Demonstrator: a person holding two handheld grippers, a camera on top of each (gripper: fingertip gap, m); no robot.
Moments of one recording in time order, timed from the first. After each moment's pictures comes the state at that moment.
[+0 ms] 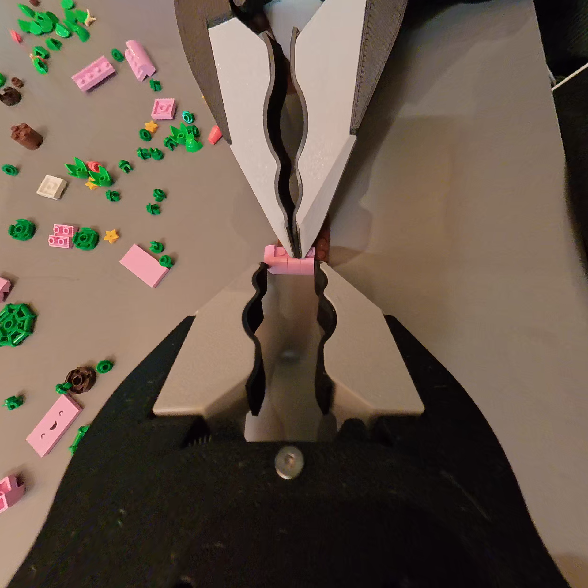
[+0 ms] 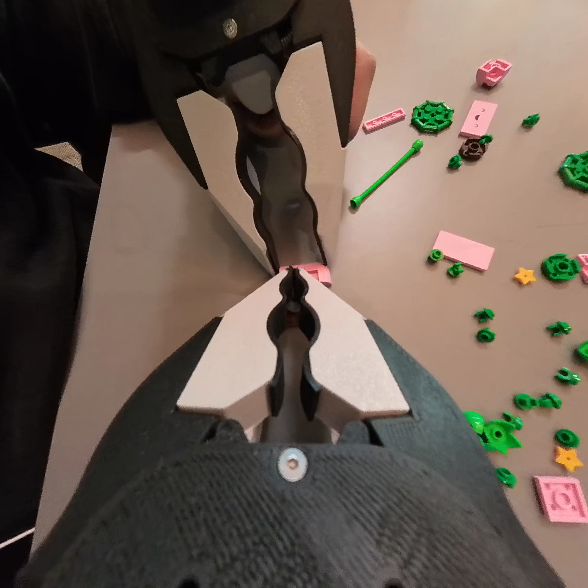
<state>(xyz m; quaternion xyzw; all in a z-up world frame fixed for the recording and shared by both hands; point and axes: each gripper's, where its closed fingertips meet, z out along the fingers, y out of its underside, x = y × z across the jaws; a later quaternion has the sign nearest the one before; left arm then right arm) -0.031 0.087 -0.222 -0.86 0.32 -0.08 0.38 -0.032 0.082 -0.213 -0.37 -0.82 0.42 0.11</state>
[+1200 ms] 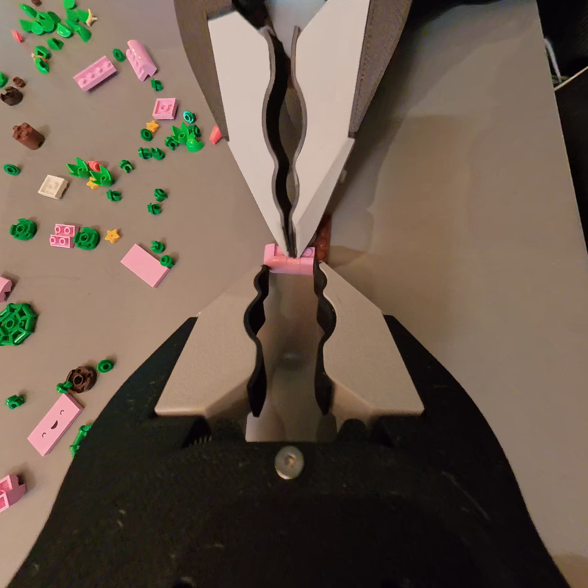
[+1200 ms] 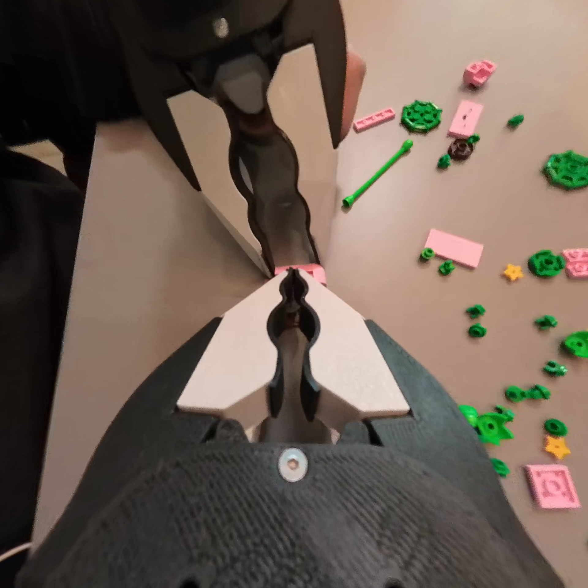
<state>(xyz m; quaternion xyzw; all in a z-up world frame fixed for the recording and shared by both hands) -0.031 0.088 -0.222 -0.86 0.32 -0.08 0.38 -0.034 0.085 -0.213 -0.38 -0.82 0.41 0.12</state>
